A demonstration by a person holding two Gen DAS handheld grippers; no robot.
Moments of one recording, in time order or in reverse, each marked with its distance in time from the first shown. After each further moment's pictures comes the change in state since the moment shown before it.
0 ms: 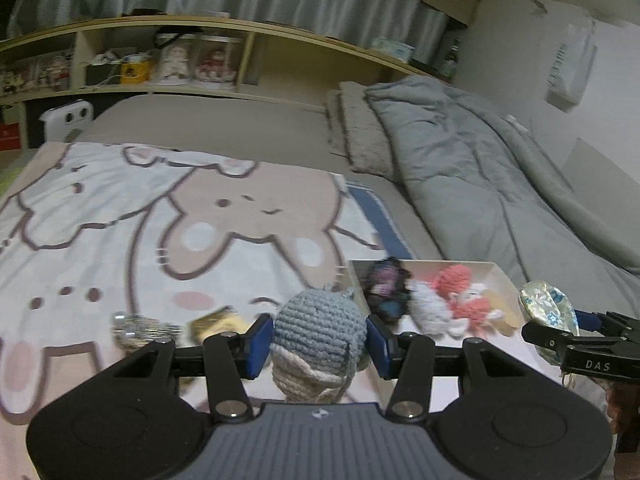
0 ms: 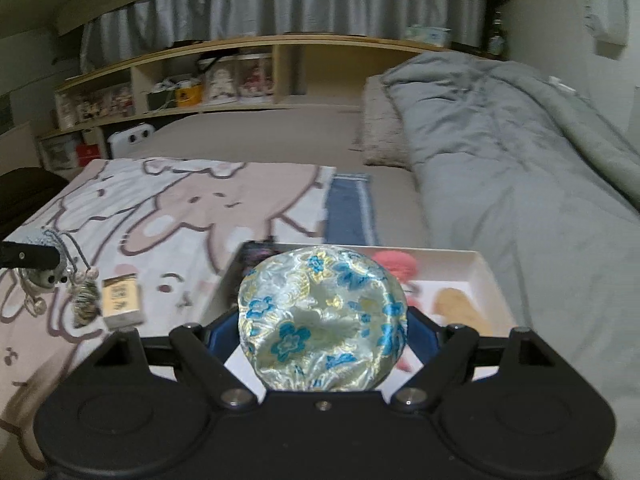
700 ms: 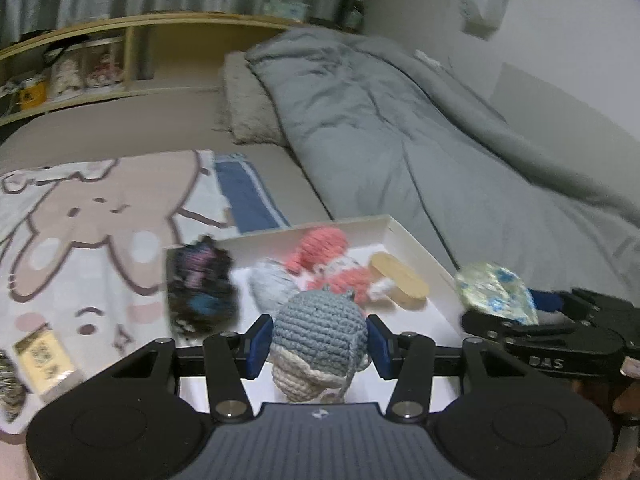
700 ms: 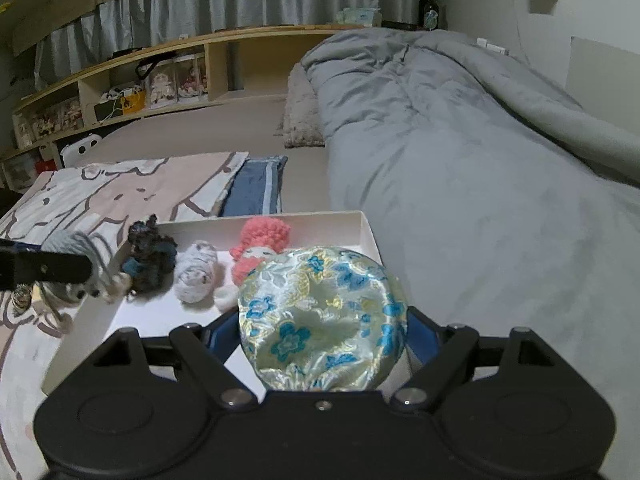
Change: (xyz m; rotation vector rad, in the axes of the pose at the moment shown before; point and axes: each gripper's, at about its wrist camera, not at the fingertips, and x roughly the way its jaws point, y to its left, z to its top) left arm 0.083 -0.168 -0.025 0.180 0.078 -0.117; right arm 0.010 -0.109 -0.038 0.084 0.028 -0.059
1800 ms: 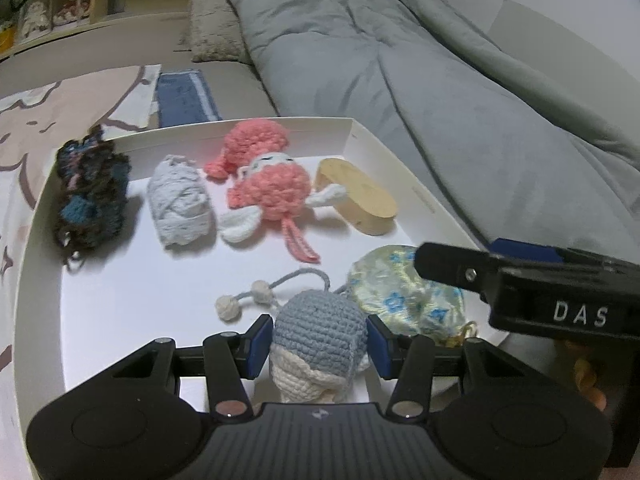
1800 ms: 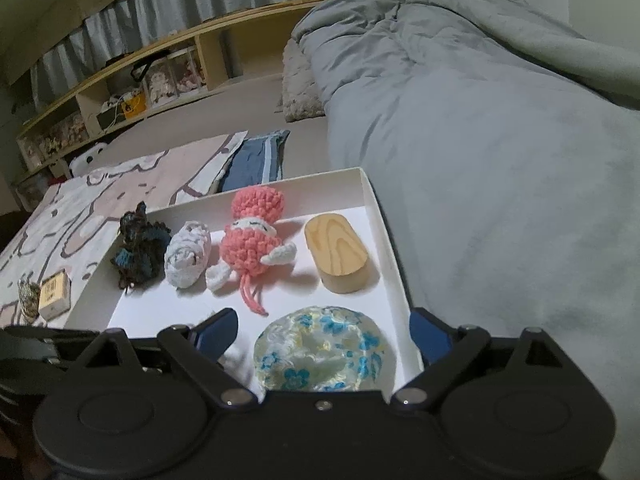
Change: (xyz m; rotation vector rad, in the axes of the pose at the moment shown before) left arm 0.088 -0.052 -0.039 -0.032 0.168 -0.046; right arm 0.028 -0.030 -0.015 0.130 0.051 0.094
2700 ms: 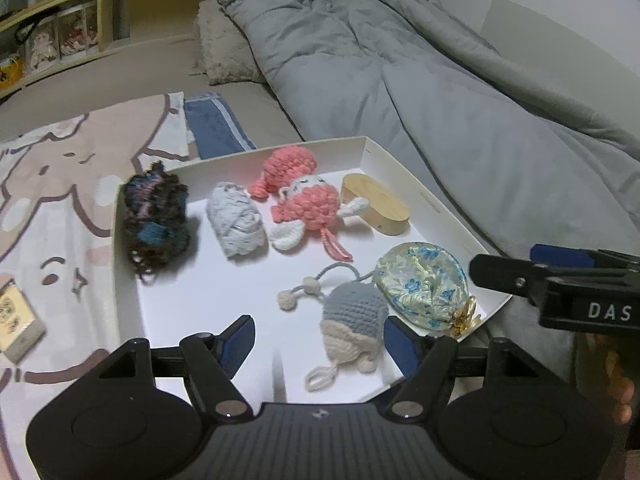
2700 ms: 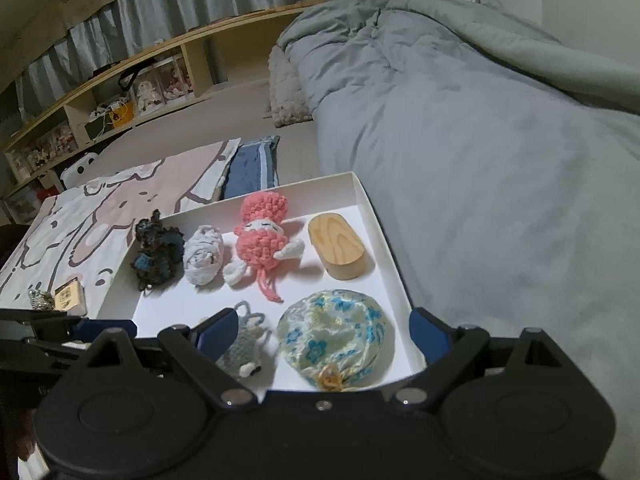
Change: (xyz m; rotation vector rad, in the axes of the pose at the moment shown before) left arm -0.069 0.019 0.001 0.068 -0.007 0.063; right arm -0.054 0.025 -0.004 0.029 0.002 -0.055
